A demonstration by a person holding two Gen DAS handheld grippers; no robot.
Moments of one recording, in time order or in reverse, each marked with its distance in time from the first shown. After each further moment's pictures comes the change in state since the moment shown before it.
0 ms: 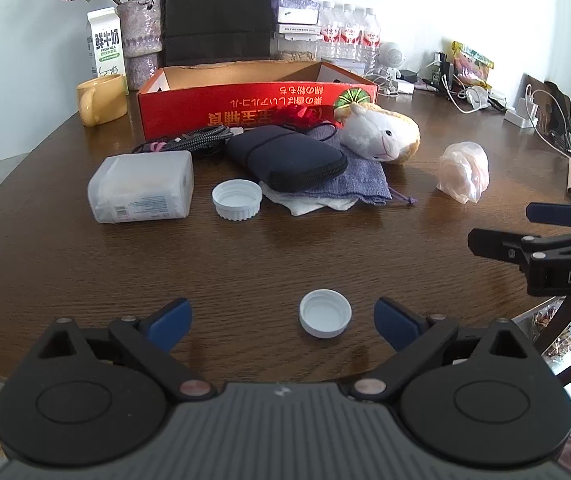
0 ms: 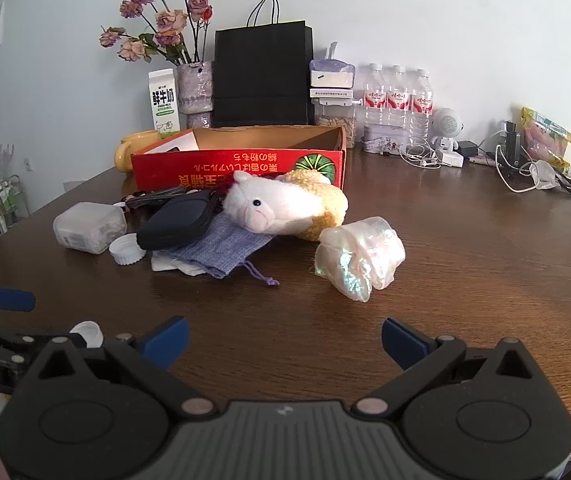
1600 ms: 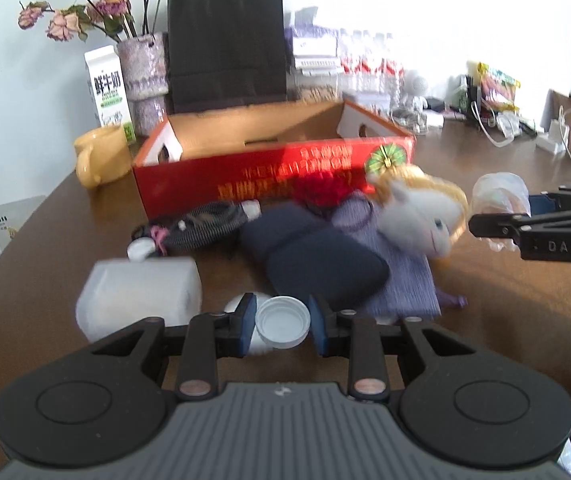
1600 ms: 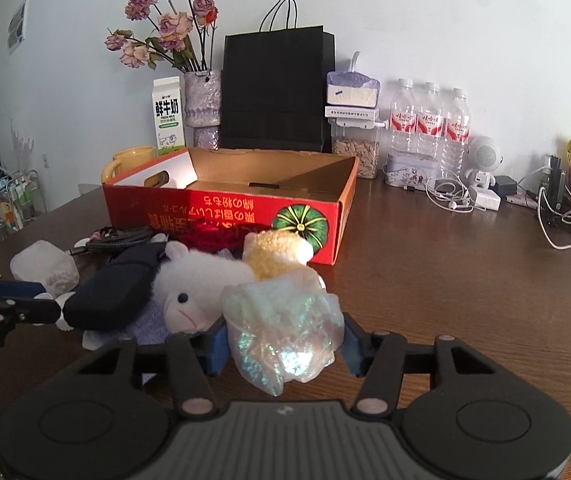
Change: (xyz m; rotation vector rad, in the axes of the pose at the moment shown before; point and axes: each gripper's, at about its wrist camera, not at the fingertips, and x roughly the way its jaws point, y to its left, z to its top) left arm 0.044 0.002 0.079 0.023 -0.093 0.080; right arm 0.081 -0.052 0.077 -0.085 -0.029 0.098
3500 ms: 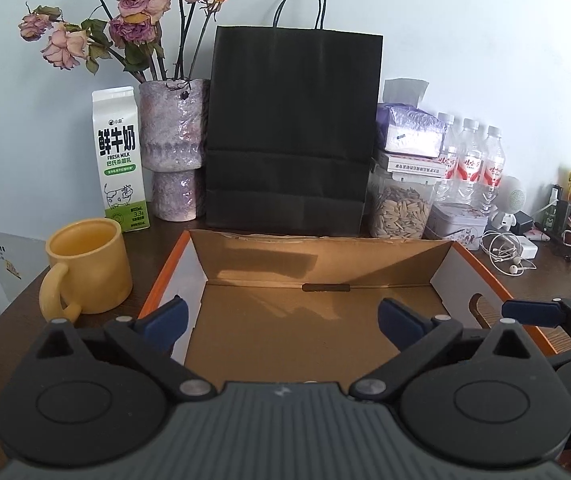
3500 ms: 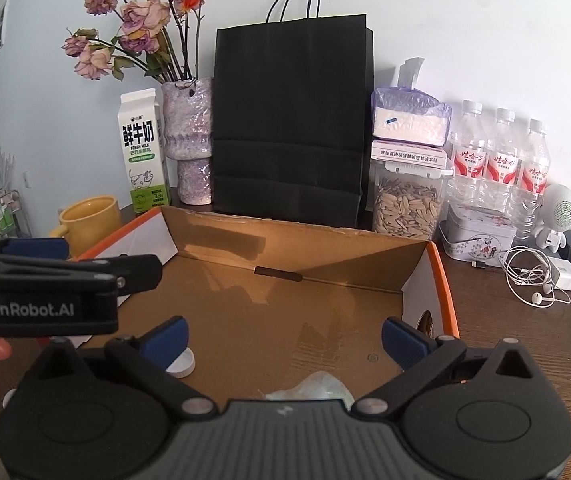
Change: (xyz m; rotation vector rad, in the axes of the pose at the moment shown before) left arm 0.155 0.062 0.150 -0.162 -0.155 0.083; right arm 0.188 0.035 0.139 0.007 0.001 0.004
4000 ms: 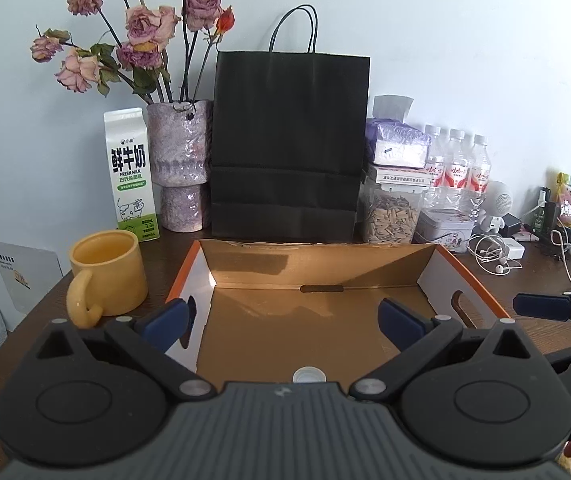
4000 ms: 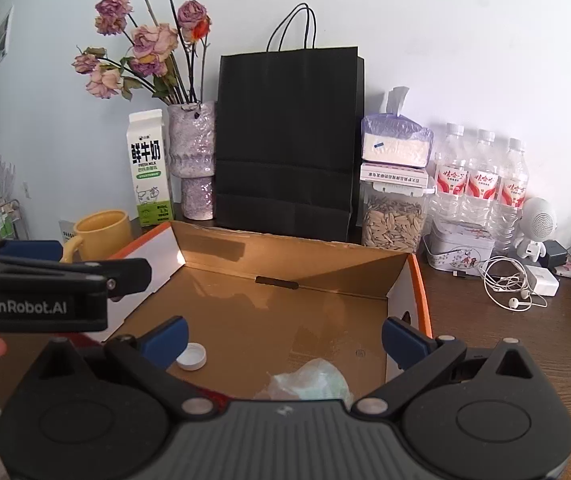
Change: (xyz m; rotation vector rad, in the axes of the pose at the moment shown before) left arm -0.048 0.000 -0.003 0.024 -0.036 0.005; right arm -0.049 0.007 -0.007 -0.004 -0.053 -0.020
